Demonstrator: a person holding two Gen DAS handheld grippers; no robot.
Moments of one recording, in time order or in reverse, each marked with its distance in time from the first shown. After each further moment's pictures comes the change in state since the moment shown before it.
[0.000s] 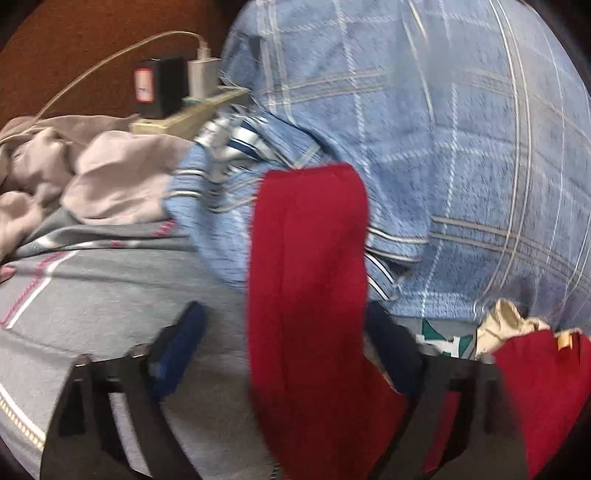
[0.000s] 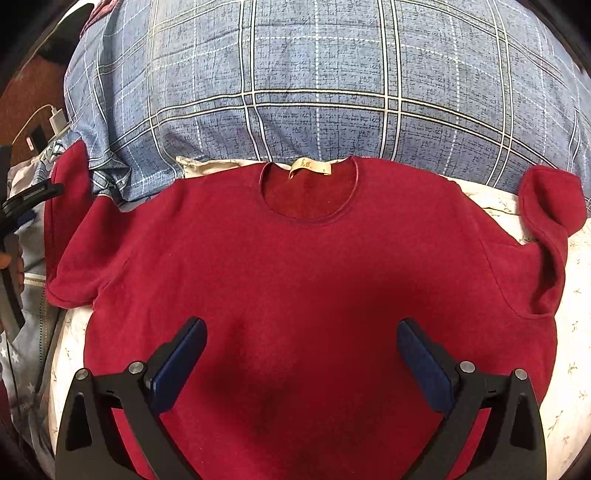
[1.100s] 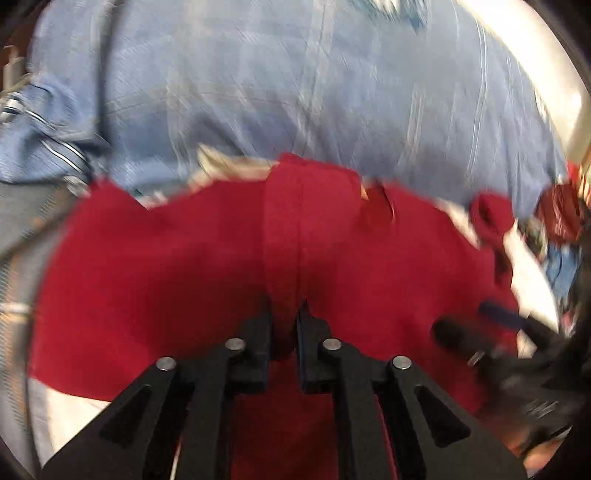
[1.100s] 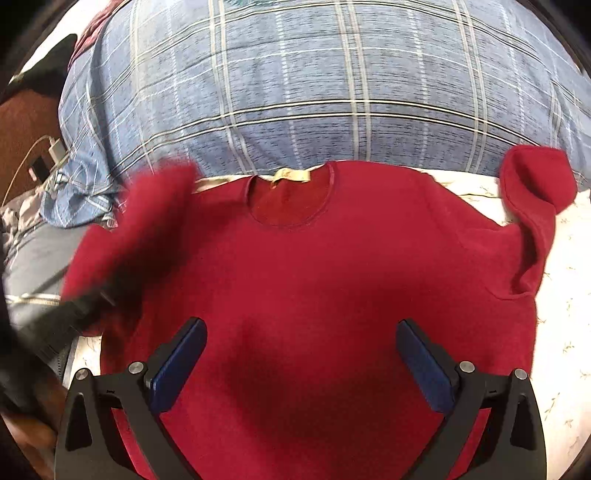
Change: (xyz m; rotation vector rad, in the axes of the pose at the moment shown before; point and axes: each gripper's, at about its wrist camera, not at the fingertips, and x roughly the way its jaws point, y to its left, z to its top) left arm -0.096 -0.160 -0.131 0.258 0.182 -0.547; right arm -0.027 -0.026 -0.005 0.107 -0.023 0.032
